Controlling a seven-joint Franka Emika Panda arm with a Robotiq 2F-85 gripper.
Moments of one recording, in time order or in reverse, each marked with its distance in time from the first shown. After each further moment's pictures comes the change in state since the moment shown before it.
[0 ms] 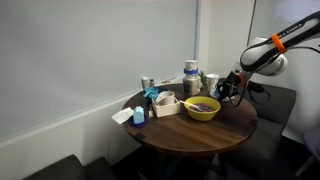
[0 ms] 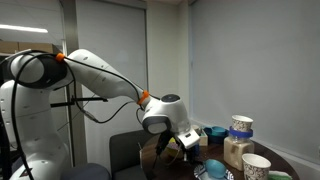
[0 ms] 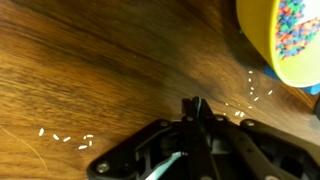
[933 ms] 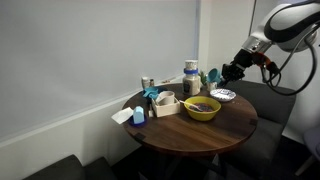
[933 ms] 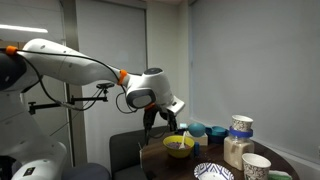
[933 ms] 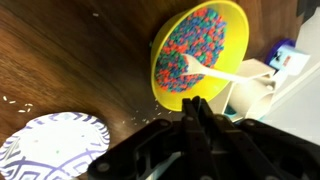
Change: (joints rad) arm 0.078 -0.306 0.016 -0.019 0.014 -0.232 -0.237
